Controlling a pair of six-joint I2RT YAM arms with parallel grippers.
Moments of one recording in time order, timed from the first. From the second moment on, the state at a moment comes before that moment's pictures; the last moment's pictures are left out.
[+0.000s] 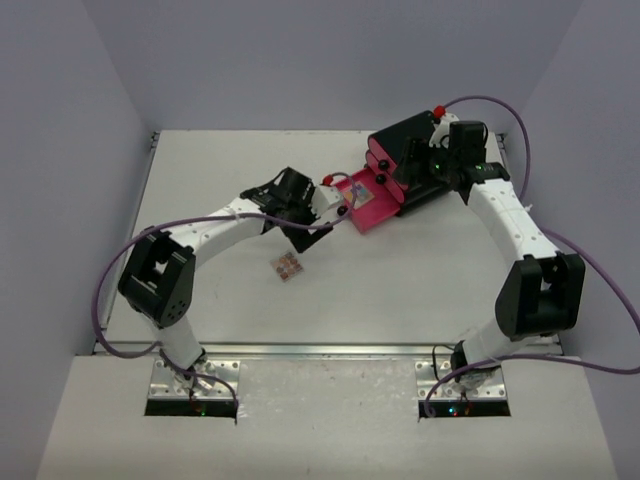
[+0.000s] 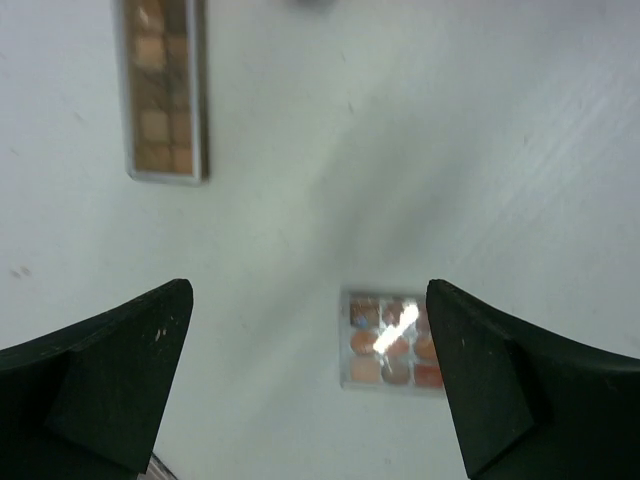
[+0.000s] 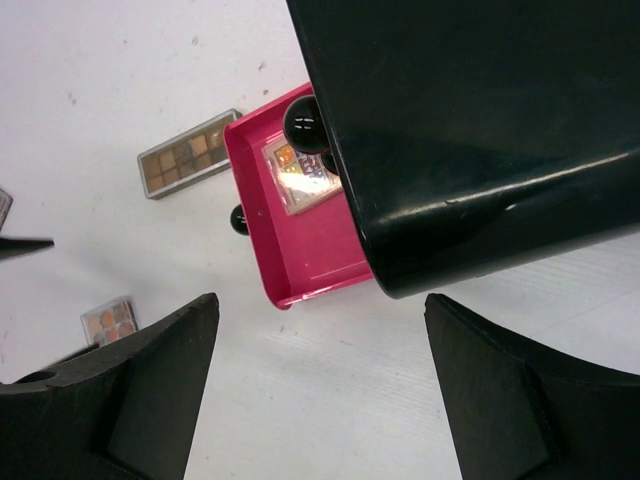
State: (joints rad) left arm -0.55 1.71 1.26 -0.51 0.06 0.42; right arm 0.09 1.58 1.32 -0.38 -0.28 0.18
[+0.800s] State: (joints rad) left arm -0.50 1.75 0.98 -0.41 0.17 0.40; right arm 0.10 1.56 1.27 -0.37 -0.26 0.18
